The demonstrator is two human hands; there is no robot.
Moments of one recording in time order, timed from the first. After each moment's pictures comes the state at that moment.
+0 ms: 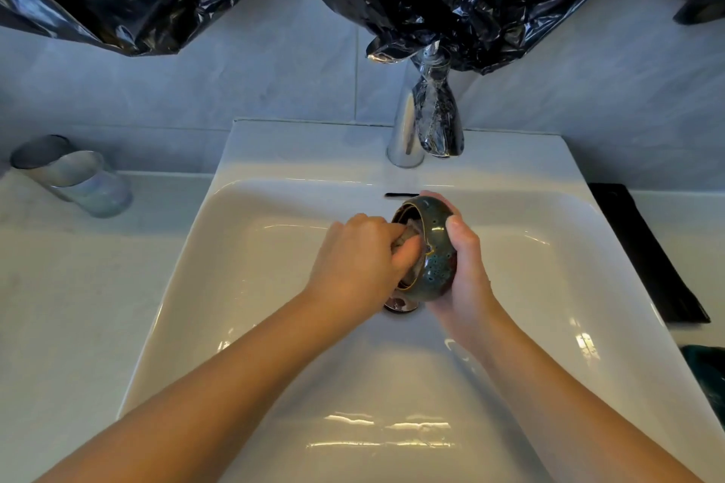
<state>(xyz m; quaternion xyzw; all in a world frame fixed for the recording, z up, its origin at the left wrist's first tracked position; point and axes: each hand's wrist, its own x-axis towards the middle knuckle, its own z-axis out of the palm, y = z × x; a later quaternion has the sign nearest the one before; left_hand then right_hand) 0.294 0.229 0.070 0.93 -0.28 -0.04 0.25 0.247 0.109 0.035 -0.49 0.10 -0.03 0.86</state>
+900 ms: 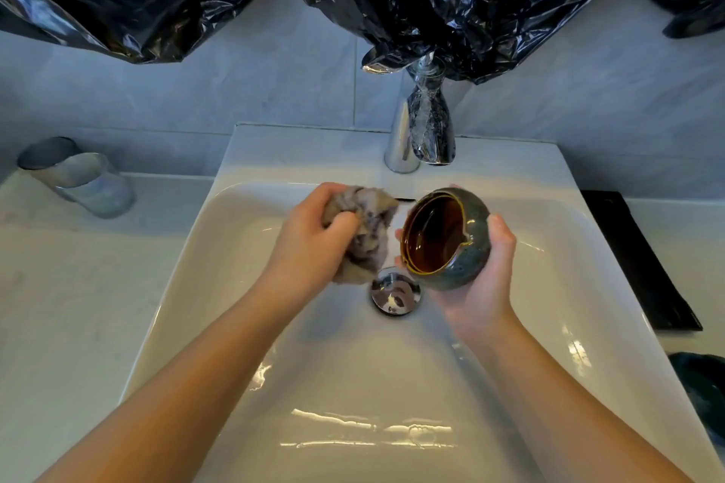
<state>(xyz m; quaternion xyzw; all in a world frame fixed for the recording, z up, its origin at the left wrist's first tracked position) 0.304 0.256 0.079 0.78 -0.09 -0.08 0.62 0.246 0.098 0.035 -0.39 0.14 -0.08 0.91</state>
